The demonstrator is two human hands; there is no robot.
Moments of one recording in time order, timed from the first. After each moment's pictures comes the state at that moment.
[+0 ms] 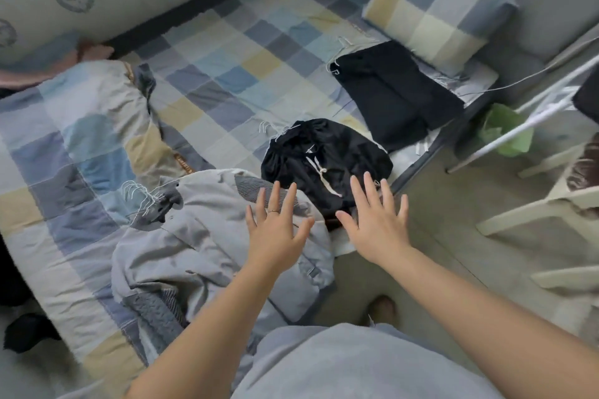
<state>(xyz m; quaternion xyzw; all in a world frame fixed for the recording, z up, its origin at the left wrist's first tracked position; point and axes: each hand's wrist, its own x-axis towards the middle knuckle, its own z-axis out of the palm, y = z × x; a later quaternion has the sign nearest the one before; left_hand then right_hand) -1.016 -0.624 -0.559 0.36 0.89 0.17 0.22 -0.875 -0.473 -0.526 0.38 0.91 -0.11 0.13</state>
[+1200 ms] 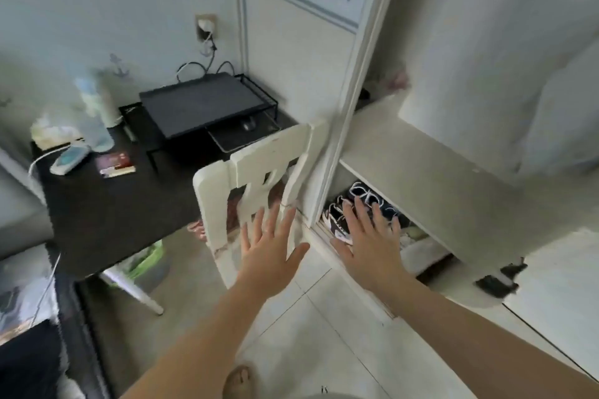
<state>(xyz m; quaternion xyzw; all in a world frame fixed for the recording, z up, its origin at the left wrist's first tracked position) -0.435 -0.017 -0.467 0.93 0.31 0.07 0.19 -0.276 -0.166 -0.439 0.90 0.43 -0.02 0.00</state>
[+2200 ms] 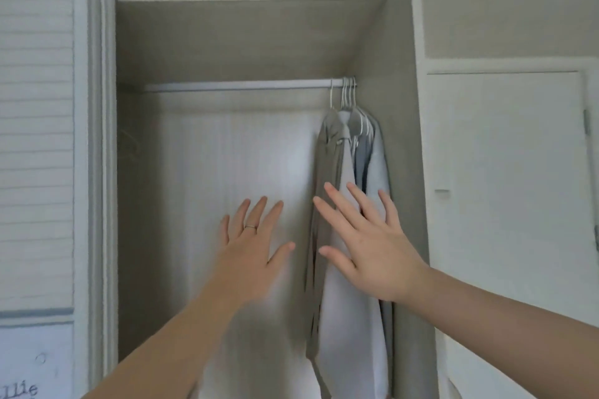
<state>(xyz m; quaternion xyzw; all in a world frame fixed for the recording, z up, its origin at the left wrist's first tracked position) 0.023 -0.010 -0.009 0.88 -0.18 0.44 0.08 -0.055 -0.241 0.013 0.87 0.18 0.44 0.09</state>
